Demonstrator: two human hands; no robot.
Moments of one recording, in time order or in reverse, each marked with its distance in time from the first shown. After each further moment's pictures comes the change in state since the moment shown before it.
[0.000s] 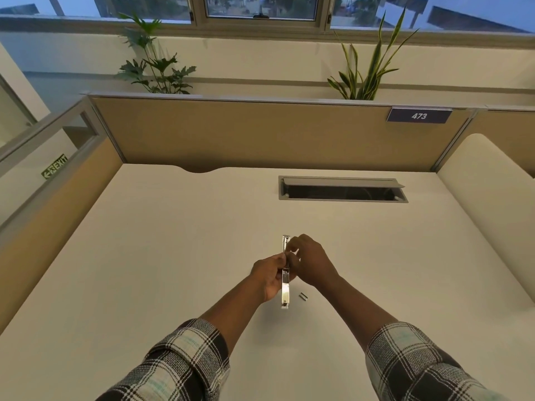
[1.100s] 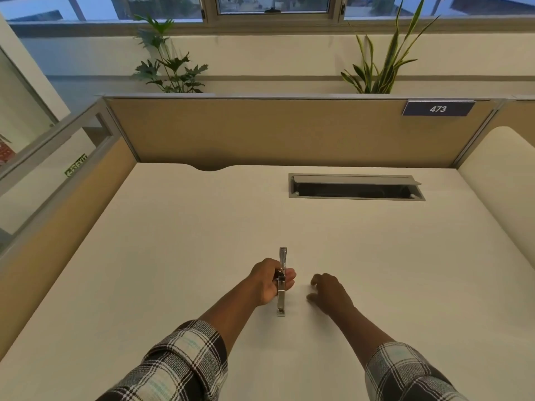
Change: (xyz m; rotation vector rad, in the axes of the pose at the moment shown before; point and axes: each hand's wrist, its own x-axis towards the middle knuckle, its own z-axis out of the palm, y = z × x) left_hand -0.004 0.004 -0.014 0.152 0.128 -0.097; right_hand -0.037 0.077 0.052 -0.212 -0.297 0.311
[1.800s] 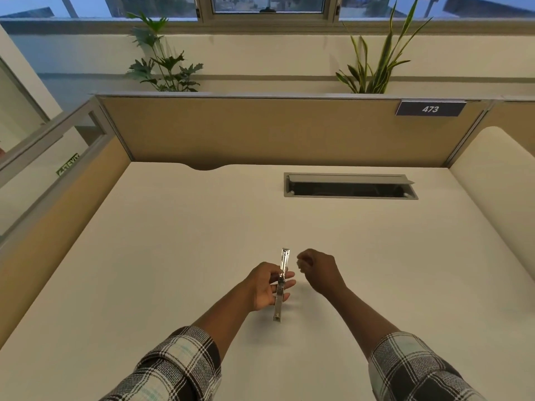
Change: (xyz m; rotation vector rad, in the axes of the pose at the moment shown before) left_hand 0.002 -0.012 -0.012 0.074 -0.115 -0.084; right_hand 0.004 -0.033 -0.042 0.337 0.216 -0.139
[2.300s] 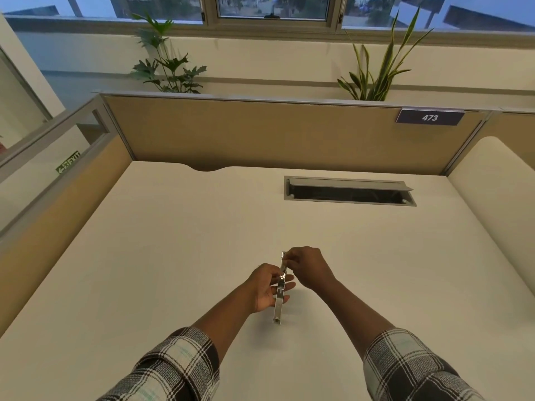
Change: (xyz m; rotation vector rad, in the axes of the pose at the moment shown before) left_hand 0.002 -0.002 0.004 -0.009 -0.002 0.020; right_hand 0.008 -0.037 -0.005 -0.054 -0.107 -0.061
